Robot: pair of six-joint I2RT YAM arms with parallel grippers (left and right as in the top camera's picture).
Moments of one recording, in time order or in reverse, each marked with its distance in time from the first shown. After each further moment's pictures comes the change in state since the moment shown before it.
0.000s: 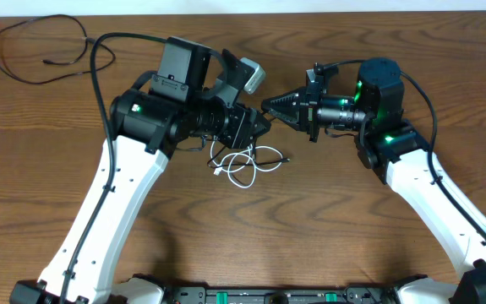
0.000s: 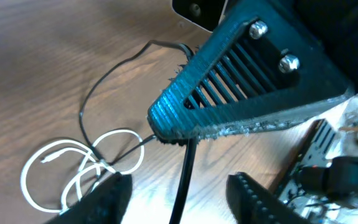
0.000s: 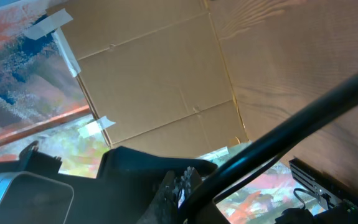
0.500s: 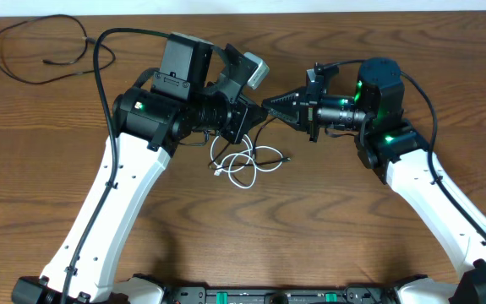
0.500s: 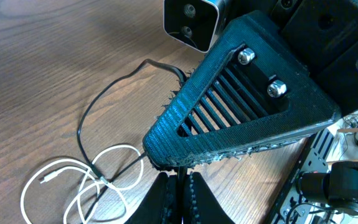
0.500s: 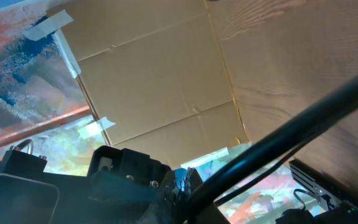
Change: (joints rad) left arm 0.000 0.008 0.000 0.057 0.021 0.012; right arm 0.000 0.000 0.000 0.000 0.003 0.000
